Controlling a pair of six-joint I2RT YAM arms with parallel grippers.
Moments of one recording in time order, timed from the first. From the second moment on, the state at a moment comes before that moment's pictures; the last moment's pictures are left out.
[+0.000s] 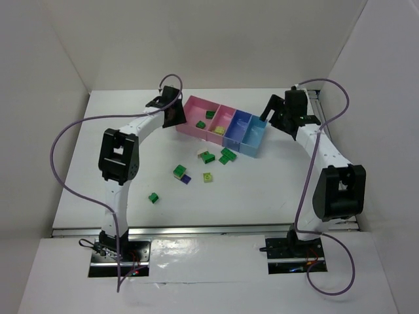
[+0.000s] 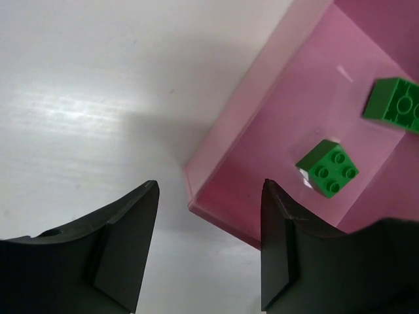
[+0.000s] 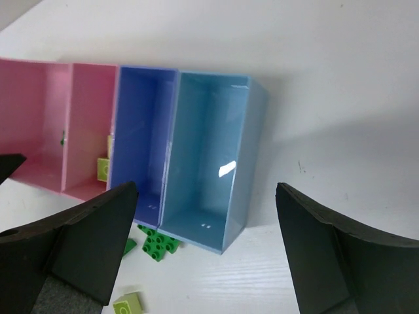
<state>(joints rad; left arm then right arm) -0.29 2.24 1.87 -0.48 -0.19 -0.51 0.07 1.57 1.26 -0.33 0.01 0.52</state>
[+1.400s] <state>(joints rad) -0.31 1.66 1.51 -0.68 -0.20 -0.48 0.53 1.94 1.28 -0.43 0.12 0.23</state>
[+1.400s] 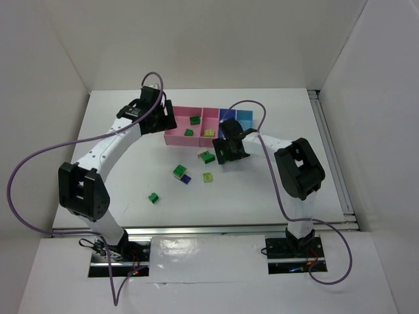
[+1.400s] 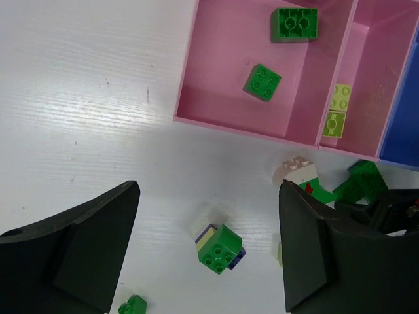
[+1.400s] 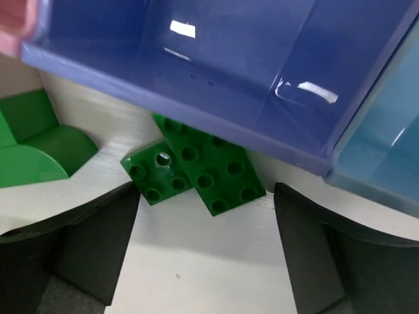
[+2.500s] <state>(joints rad) -0.32 1.71 1.47 -0.60 0.37 -0.34 0.58 1.64 1.08 -0.32 -0.02 0.32</state>
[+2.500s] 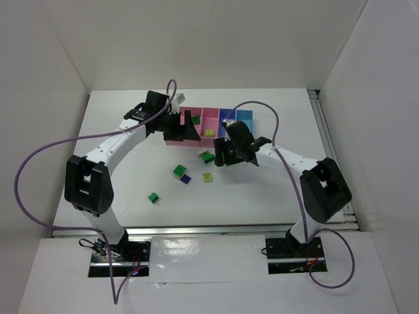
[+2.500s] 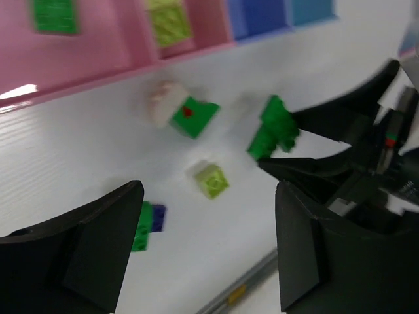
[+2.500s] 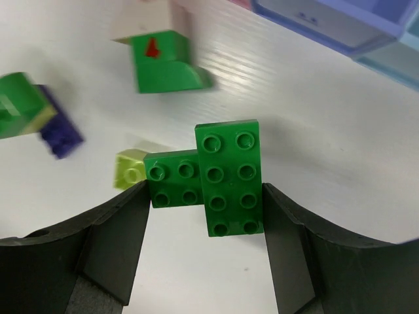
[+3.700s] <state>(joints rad) -0.35 2.10 1.52 -0.28 1.11 -0.51 0.58 1.53 1.08 -0.32 -0.23 0.25</state>
